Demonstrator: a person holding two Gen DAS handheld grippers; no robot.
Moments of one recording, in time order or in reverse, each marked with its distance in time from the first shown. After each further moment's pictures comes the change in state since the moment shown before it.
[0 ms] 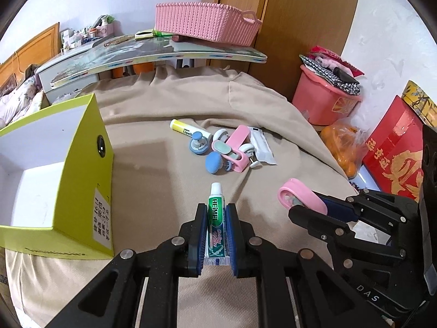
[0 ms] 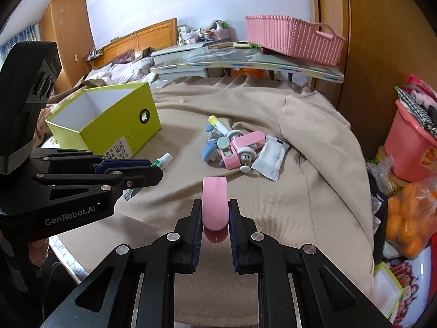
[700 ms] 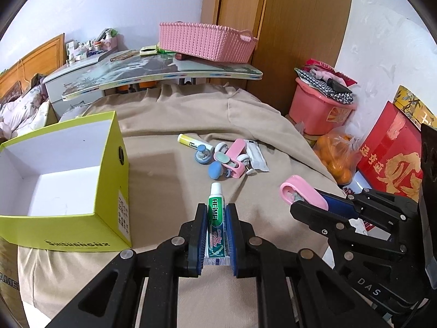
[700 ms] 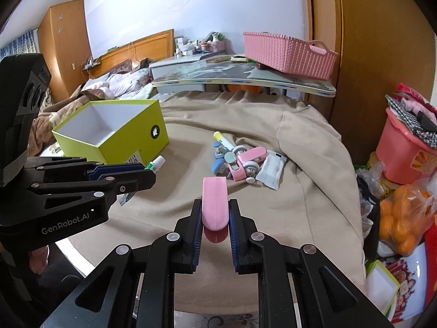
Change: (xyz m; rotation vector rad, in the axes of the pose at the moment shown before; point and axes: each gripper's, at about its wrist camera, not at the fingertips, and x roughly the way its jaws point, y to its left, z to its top) left arm -0.040 0.001 -0.006 0.008 -0.073 0.007; right arm -0.030 0.020 0.006 0.013 -0.054 -0.033
